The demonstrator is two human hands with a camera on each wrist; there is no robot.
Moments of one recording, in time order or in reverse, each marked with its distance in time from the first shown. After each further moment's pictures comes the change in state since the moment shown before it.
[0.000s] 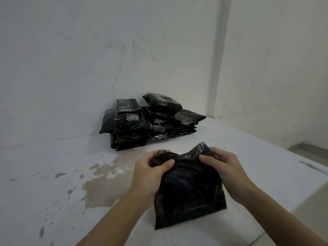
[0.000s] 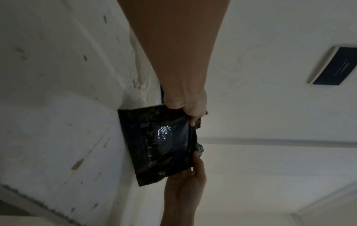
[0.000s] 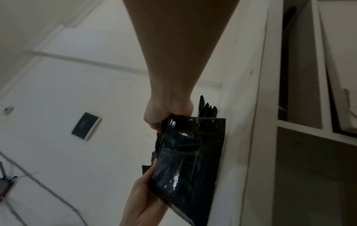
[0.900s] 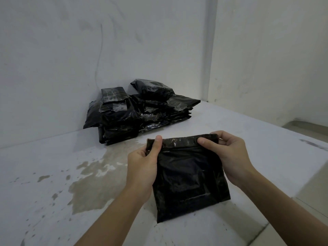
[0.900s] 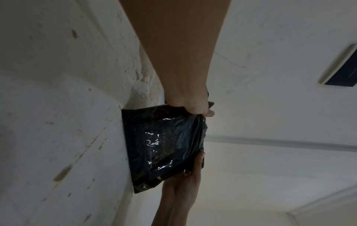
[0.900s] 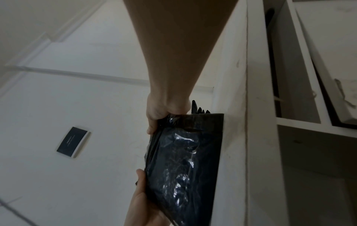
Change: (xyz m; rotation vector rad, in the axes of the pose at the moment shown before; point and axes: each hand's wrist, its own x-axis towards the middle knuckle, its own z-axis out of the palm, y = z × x) left_hand 0.019 -0.014 0.010 0.005 0.032 0.005; right_hand 0.018 0.016 -0.007 0.216 0.208 -0.067
